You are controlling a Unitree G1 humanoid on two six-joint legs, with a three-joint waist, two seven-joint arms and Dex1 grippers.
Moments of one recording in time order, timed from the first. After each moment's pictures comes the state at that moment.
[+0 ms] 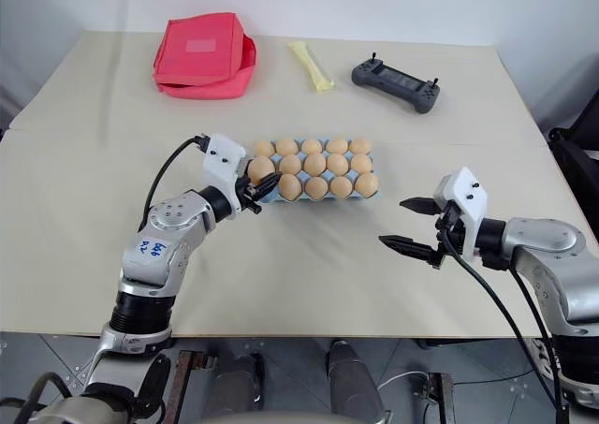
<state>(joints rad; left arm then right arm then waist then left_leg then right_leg) -0.54 0.26 -0.05 -0.15 -0.11 0.67 -0.33 -0.25 -0.88 -0.15 -0.24 0.55 0.61 0.98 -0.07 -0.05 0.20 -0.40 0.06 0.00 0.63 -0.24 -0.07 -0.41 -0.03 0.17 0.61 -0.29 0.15</state>
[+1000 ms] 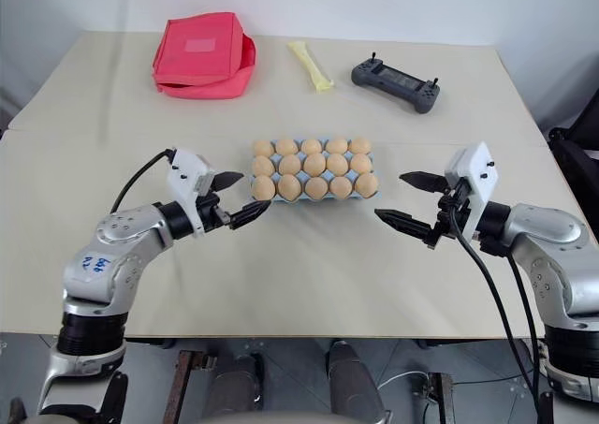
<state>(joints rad) -0.38 0.51 0.07 -0.28 -0.36 0.70 -0.68 -0.31 -0.79 -0.23 -0.27 0.63 0.61 0.91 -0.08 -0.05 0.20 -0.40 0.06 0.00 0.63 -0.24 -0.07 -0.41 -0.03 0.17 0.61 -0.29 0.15</state>
